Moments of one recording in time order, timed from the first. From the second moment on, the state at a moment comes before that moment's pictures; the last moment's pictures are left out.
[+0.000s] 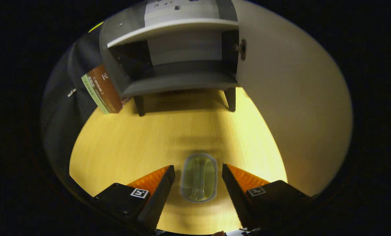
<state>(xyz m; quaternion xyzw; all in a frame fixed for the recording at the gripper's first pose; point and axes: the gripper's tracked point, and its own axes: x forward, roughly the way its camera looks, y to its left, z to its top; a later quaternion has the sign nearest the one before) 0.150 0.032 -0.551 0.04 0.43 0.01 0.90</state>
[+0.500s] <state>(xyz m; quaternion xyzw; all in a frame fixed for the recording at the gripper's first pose) 0.153 0.030 -0.582 0.01 0.44 -0.01 0.90</state>
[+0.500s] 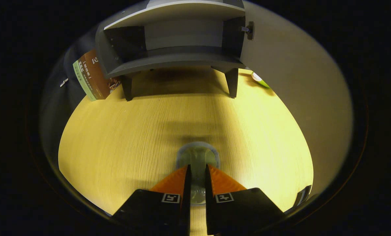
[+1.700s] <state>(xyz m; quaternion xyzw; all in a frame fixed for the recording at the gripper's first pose) 0.233 0.085 -0.268 0.06 0.30 0.01 0.95</state>
